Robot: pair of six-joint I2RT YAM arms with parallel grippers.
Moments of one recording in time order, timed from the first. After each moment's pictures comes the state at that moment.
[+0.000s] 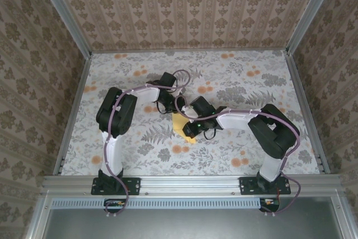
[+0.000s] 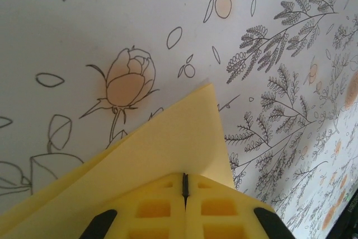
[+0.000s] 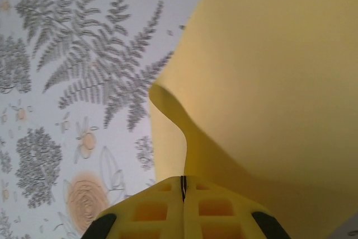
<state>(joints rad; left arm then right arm) -0.56 2.09 1.36 -0.49 0.61 -0.40 0.69 1.78 0.92 -0.18 -0.41 0.20</state>
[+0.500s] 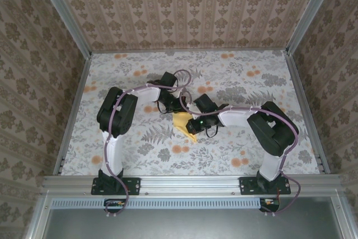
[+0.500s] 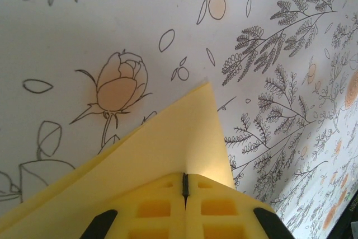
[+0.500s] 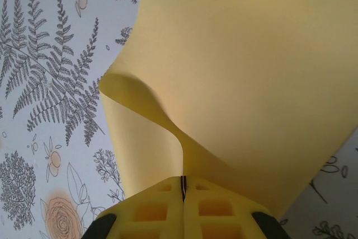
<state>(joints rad) -0.56 2.09 1.37 -0.49 0.61 -0.39 0.64 1.80 0.93 -0.19 -0.40 0.26</state>
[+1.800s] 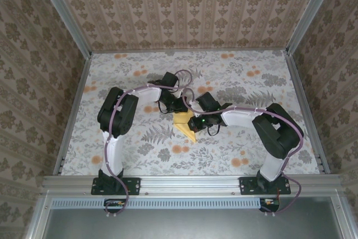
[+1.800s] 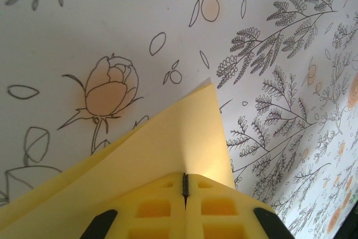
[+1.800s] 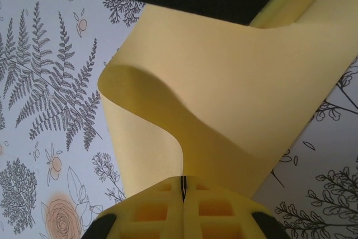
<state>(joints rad) -0.57 2.10 1.38 -0.49 0.59 -0.39 0.62 1.75 0.92 -0.20 -0.36 0.26</state>
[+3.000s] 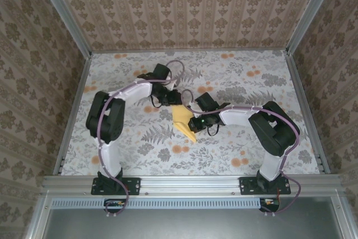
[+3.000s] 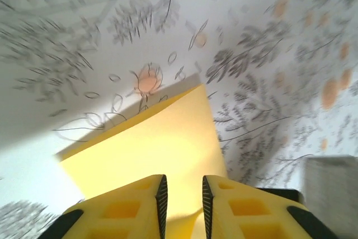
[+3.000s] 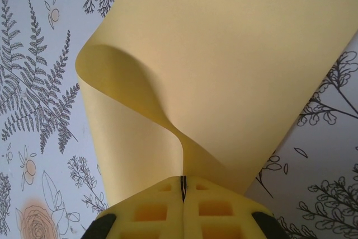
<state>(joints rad) -0.50 1.90 1.38 -0.61 0.51 -0.33 0.62 1.80 0.94 -0.21 -0.34 0.23</state>
